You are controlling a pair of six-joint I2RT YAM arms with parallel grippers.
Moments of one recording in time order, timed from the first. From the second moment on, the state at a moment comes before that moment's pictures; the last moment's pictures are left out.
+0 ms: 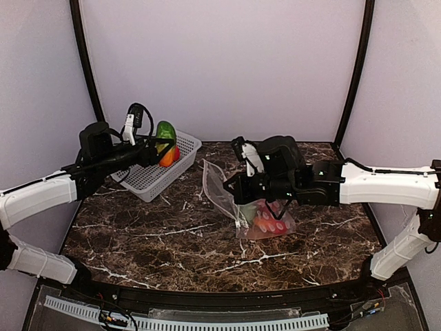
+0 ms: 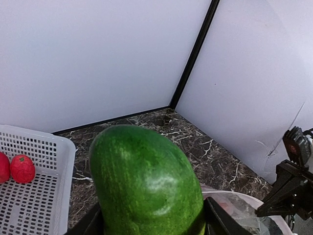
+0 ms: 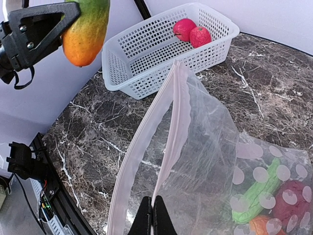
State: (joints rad) left arm -0.45 1.21 0.84 0.24 0.36 -0.29; right arm 1.09 1.46 1.16 -0.22 0.12 0.49
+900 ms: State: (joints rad) left arm -0.80 1.36 0.84 0.56 0.18 -0.42; right arm 1.08 1.48 1.21 -0.15 0.13 0.53
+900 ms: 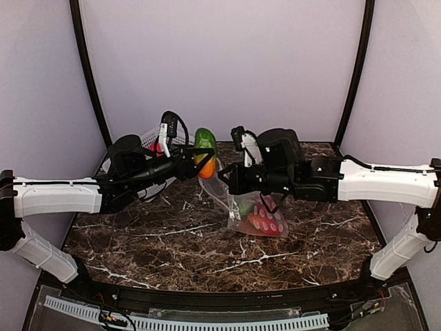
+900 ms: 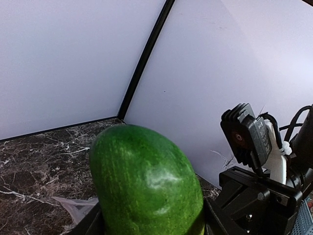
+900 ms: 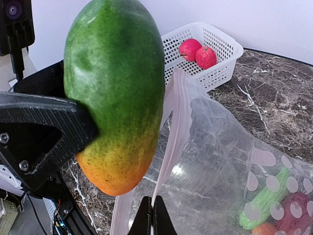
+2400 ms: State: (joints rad) left arm -0.90 1.44 0.84 0.49 0.06 -0.32; right arm 1.07 1.43 1.20 -0.12 0.21 0.60
